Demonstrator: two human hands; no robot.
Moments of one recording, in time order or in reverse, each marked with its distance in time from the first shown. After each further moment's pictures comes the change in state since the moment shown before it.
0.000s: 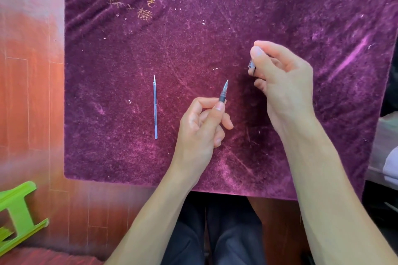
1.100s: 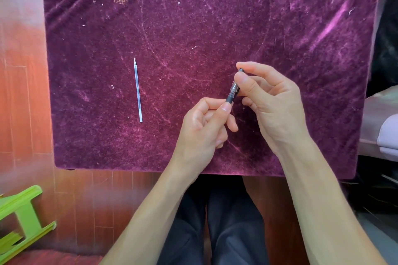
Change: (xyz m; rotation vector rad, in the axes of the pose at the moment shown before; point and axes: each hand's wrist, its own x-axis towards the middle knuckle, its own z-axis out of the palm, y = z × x) left_hand -0.031 -0.025 0.025 0.067 -0.141 -0.027; right_hand -0.064 0.039 -0.051 0.188 -0.222 0.013
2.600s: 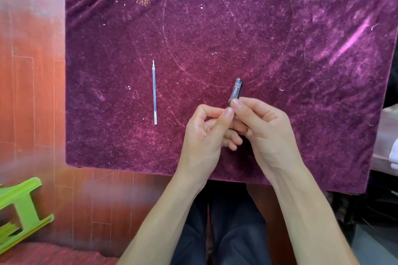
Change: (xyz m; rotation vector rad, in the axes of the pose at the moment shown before) left_hand -0.005 0.003 -0.014 -0.168 0.147 -0.052; right_hand -0.018 0.020 0.032 0.085 -0.010 0.210
